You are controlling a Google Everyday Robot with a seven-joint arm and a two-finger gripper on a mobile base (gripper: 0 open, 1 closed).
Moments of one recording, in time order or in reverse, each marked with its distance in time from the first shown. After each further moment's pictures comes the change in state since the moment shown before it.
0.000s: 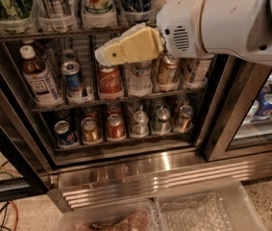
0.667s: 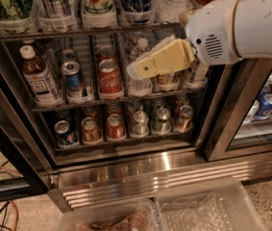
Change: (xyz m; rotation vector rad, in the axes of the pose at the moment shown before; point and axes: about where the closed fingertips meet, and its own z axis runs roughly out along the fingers) arm 0.041 -0.021 -0.037 0.006 0.141 -0.018
